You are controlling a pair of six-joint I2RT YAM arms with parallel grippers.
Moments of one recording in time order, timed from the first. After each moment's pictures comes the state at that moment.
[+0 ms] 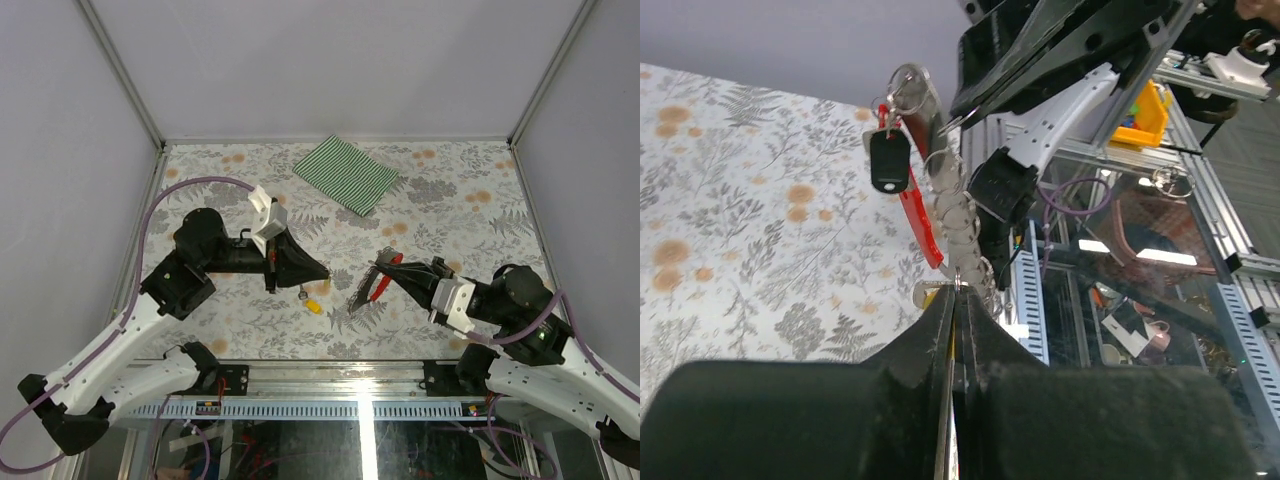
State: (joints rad) left arm -0.71 0.87 0.99 -0.15 0.86 -0.20; right arm 0.96 0.51 0.76 -0.07 -0.36 -0.56
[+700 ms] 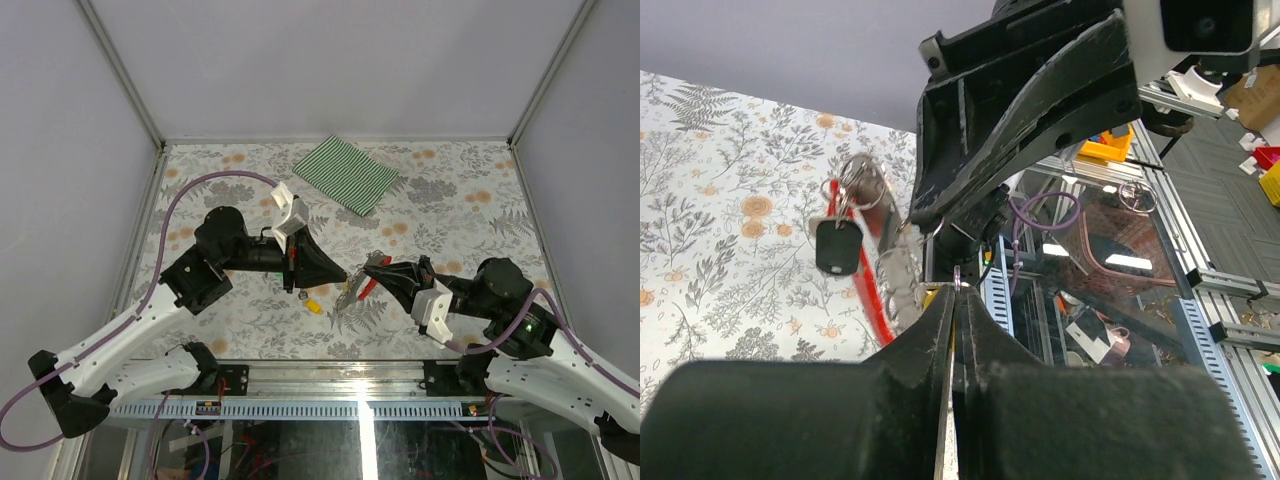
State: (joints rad) left arm -0.81 0.96 1.00 -0.03 0.80 -0.31; right arm 0.96 0.58 0.76 -0.09 -0.43 -0.76
